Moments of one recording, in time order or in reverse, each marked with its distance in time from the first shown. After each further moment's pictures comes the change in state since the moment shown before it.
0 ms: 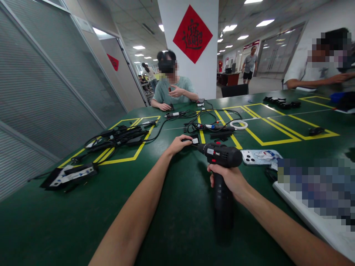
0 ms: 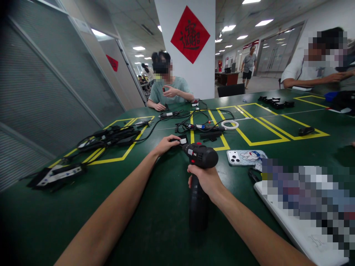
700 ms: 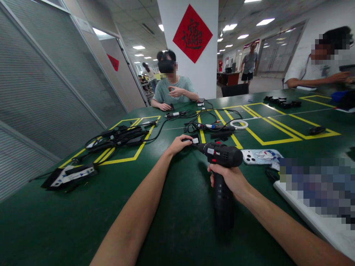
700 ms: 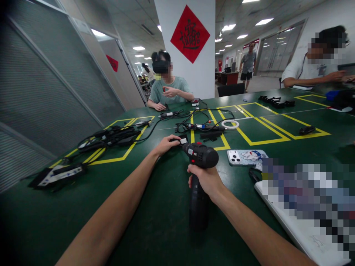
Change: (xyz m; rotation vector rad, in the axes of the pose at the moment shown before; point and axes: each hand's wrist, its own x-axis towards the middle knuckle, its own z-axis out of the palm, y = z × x) left_hand 0.000 0.001 0.001 0.034 0.004 -0.004; right_hand 0.001 0.001 -0.001 -0.009 -0.002 -0.001
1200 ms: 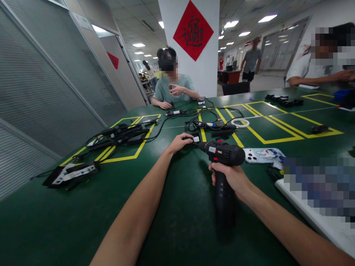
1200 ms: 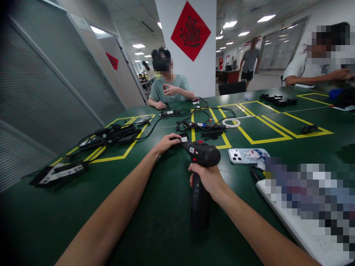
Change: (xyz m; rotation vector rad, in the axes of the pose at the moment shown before) left_hand 0.002 -0.005 -0.001 -0.039 -0.015 0.022; right_hand 0.000 -0.001 0.000 0.006 0.006 0.008
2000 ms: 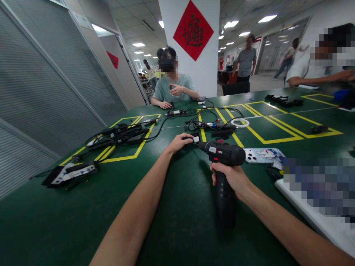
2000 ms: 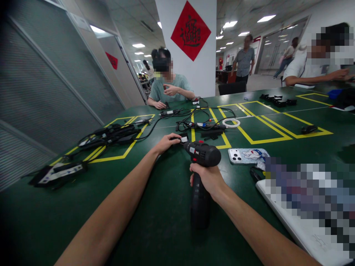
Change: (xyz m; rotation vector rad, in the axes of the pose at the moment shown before) left_hand -0.003 0.010 -0.001 -0.008 -0.016 -0.036; right_hand -0.002 -0.004 0.001 -0.001 0.020 0.010
